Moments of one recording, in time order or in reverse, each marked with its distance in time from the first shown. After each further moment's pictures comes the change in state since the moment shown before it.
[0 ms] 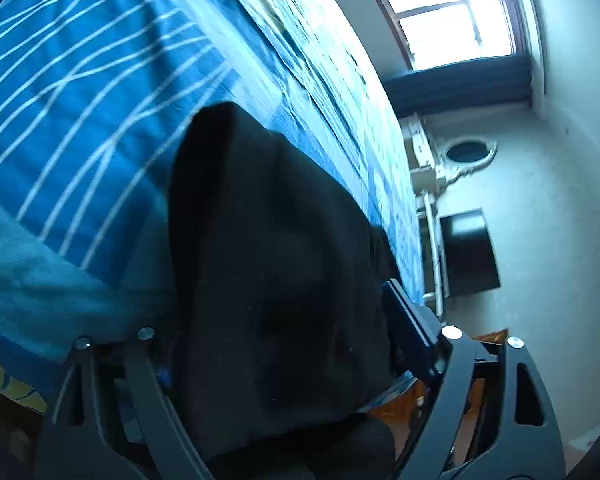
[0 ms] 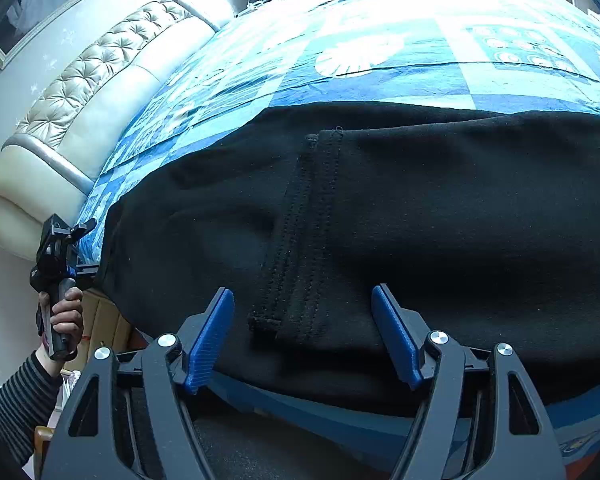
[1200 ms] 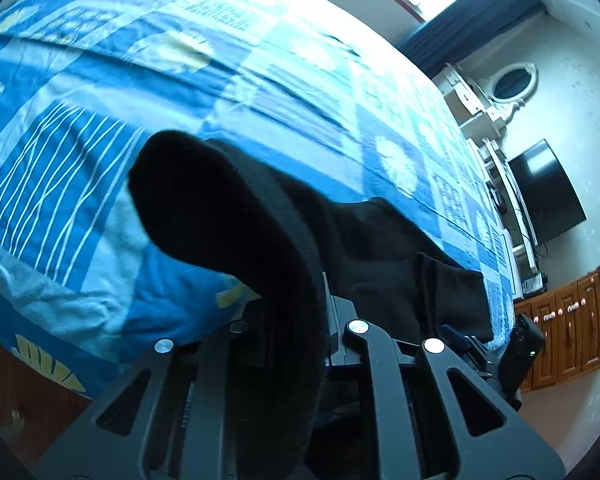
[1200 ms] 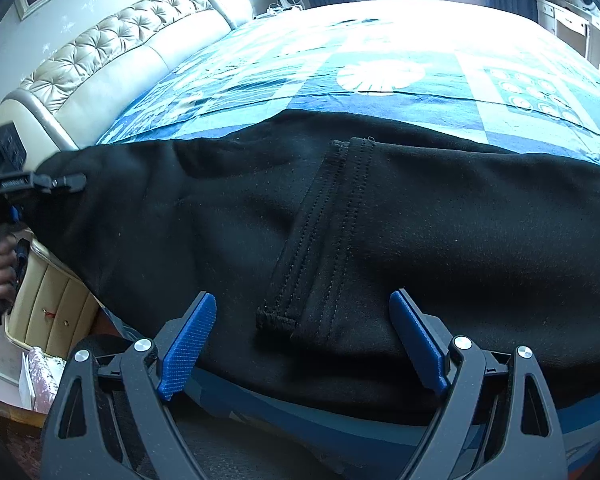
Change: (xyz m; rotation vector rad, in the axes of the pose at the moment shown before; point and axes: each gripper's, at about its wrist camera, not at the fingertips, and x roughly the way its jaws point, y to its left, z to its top) left arm 0.017 -0.137 -0.011 0.277 -0.009 0.334; right arm 0.003 0.021 -0.009 -0.148 -0.058 -0.093
